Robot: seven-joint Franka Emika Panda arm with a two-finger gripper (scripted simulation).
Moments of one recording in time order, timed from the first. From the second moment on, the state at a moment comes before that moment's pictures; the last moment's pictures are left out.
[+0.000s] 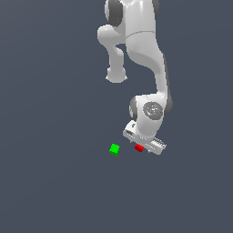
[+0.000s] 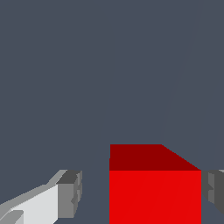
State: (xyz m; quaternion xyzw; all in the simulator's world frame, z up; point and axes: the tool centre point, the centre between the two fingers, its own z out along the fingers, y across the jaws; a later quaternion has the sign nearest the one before) arm 0.035 0.125 0.021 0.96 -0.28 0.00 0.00
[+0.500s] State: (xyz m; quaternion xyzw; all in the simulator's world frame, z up) arm 0.037 0.125 0.020 0.96 -0.28 0.00 0.00
